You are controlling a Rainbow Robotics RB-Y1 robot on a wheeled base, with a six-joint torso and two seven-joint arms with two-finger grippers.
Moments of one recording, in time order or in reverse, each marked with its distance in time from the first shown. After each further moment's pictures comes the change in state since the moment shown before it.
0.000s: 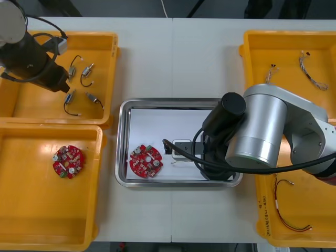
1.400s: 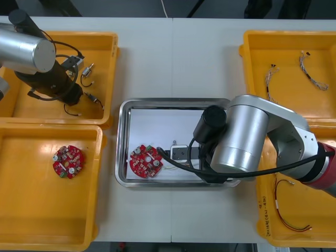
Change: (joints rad) right arm -0.002 0.058 0.049 0.058 0.104 0.052 -0.006; left arm -0.005 -0.037 -0.187 0.147 -0.020 -0.229 0.000
